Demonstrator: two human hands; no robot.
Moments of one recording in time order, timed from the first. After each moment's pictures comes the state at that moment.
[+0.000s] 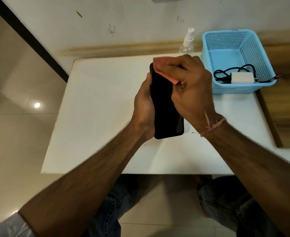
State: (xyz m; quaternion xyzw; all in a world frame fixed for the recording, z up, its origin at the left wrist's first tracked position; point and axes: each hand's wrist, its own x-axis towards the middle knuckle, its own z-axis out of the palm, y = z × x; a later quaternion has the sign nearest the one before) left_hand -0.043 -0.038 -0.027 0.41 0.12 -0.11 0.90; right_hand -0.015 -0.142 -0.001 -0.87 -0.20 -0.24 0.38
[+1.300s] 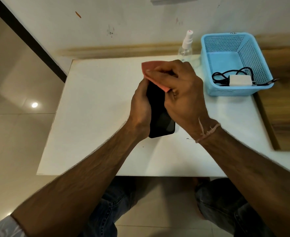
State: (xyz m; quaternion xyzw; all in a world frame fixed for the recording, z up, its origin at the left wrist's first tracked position) left_hand -0.037 -0.035 -0.025 0.47 0.11 -0.07 0.87; right_hand -0.019 -0.133 -0.003 -0.85 -0.23 -0.22 0.42
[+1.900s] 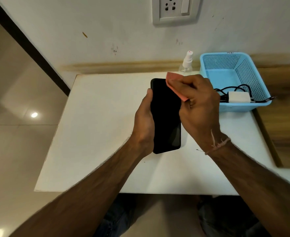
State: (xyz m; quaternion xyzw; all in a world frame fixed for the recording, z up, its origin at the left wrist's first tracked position) left_hand -0.040 -0.035 -0.024 0.48 0.13 -0.10 0.86; right_hand -0.009 -0.156 -0.007 -0.87 -0.17 -0.27 0.39
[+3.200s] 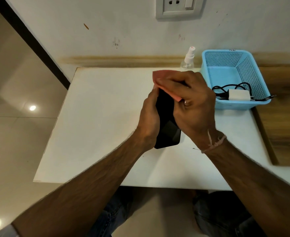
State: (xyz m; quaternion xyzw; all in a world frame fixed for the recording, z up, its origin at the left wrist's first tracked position) left_hand -0.039 -0.045 -0.024 0.53 0.12 -0.05 0.84; right_hand -0.017 -0.146 -0.005 -0.83 -0.26 -0.31 0.39
